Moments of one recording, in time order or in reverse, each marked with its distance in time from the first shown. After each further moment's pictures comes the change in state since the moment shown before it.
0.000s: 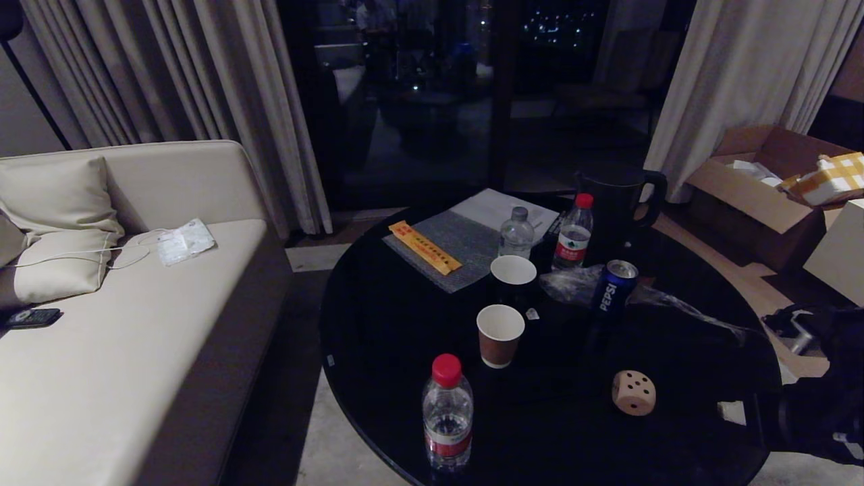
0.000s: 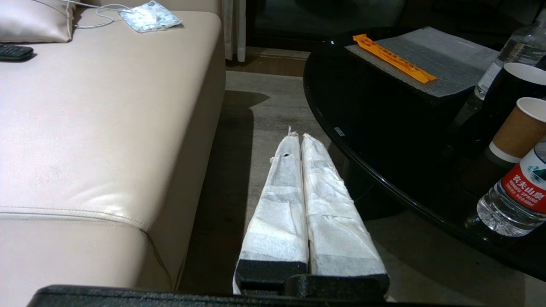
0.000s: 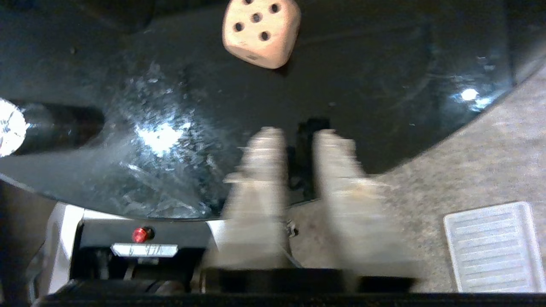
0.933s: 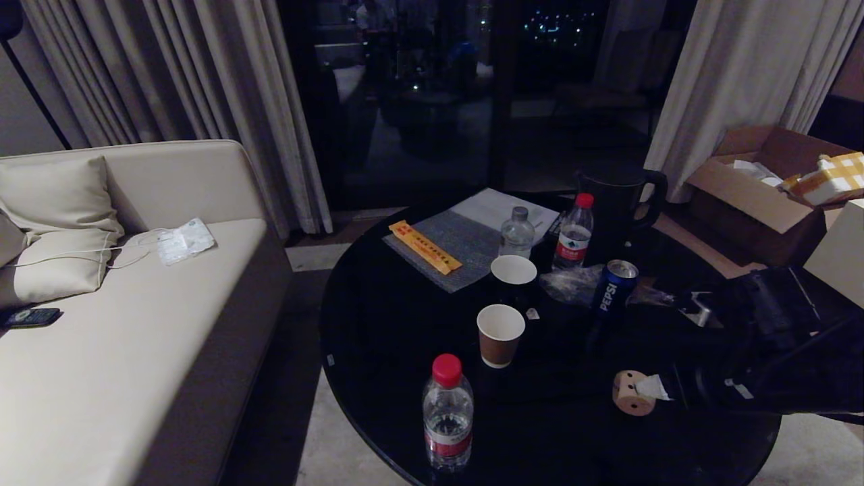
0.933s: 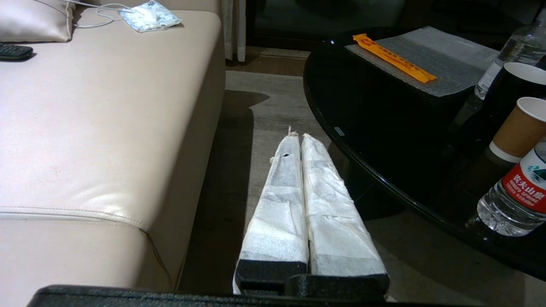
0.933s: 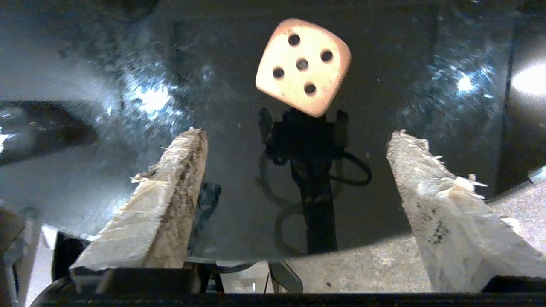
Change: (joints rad) left arm 0.000 0.000 0.000 0.000 -0.001 0.000; right arm 0.080 0.312 -0.200 0.003 -0.011 -0.033
